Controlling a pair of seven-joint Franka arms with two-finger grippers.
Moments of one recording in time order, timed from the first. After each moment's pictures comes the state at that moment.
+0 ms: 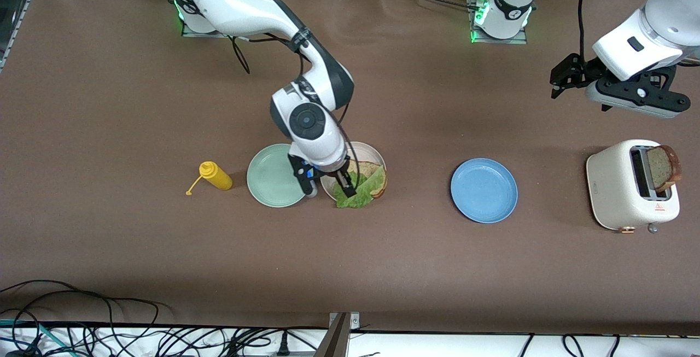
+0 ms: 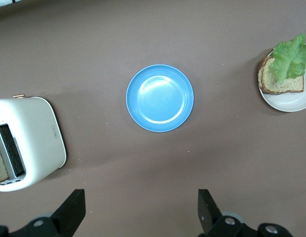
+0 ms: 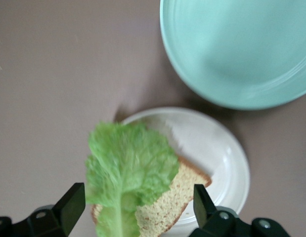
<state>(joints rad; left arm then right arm) -0.09 0.03 -0.08 -1.56 0.01 1.56 0.11 0.65 0.85 -0.05 -1.14 0.16 2.09 1.66</state>
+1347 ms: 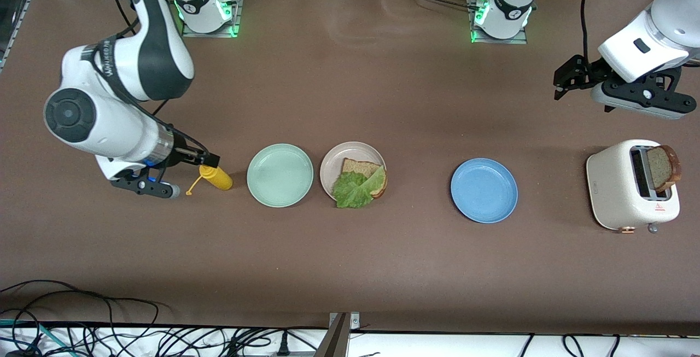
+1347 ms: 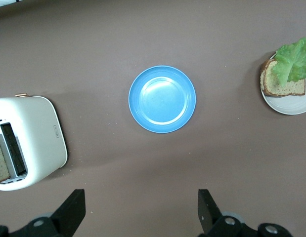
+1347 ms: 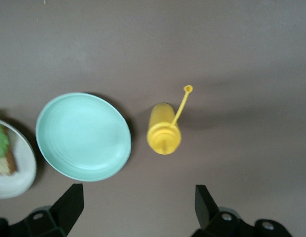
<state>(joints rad) -0.07 0.03 -0.07 -1.56 0.01 1.57 0.11 0.43 0.40 -0.25 -1.49 0.16 1.74 0.29</state>
